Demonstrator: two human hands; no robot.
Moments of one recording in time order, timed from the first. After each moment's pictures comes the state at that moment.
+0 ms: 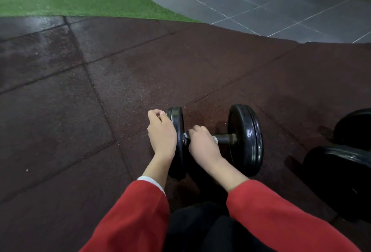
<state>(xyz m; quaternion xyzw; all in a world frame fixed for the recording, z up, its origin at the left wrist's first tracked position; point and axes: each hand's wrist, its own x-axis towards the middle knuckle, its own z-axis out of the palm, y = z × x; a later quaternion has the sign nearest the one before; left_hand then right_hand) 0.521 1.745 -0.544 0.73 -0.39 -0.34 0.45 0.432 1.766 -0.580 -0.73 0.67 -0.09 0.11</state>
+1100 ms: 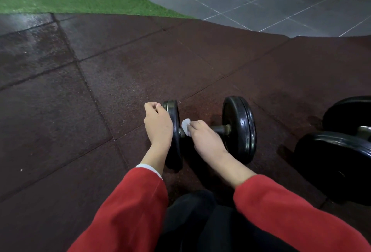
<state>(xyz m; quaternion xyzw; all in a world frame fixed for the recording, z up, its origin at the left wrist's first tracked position) 0.522 1.743 -0.542 0.73 -0.41 -0.34 0.43 0.417 1.781 -0.583 -0.78 0.63 -0.02 0.08</state>
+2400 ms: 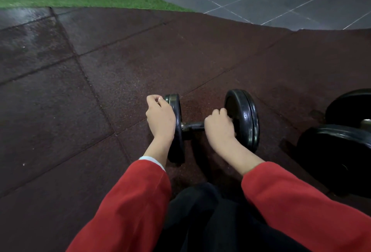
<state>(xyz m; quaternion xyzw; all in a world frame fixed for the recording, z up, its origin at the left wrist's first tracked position) 0.523 1.742 -0.540 0.73 -0.42 -0.34 0.43 0.409 1.775 -0.571 -0.68 0.73 0.07 0.00</state>
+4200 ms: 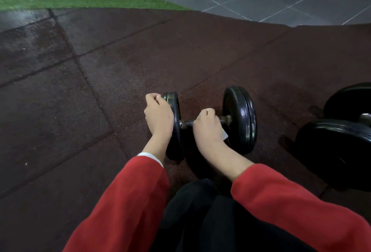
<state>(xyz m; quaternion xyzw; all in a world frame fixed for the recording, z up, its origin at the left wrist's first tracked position) 0.523 1.745 -0.539 0.73 -0.42 -0.33 0.42 0.432 1.782 -0.572 -0.69 0.72 0.09 -0.01</state>
